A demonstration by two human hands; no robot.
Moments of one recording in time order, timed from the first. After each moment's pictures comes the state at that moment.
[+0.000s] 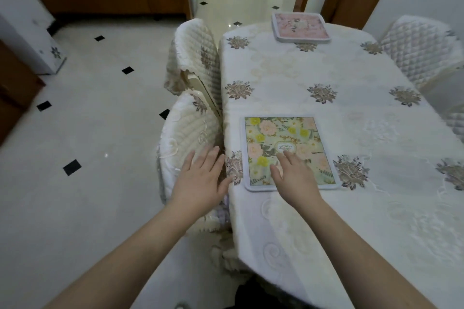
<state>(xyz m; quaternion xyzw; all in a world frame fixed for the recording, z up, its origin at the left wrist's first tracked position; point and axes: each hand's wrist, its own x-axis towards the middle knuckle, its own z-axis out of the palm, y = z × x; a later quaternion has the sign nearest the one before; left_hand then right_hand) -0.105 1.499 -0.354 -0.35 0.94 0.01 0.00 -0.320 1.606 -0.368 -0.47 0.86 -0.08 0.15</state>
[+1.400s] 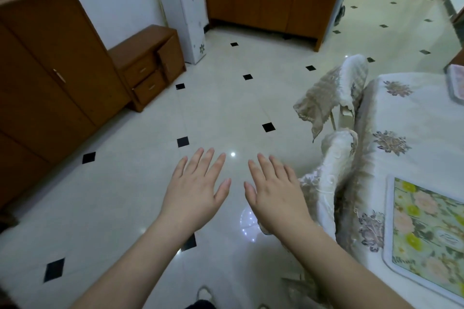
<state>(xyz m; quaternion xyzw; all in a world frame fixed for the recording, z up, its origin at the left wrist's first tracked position) 0.197 1.441 -0.280 -0.63 0.78 -0.03 -0.02 0.017 1.448 -0.292 -0.76 0.65 -0.05 0.03</state>
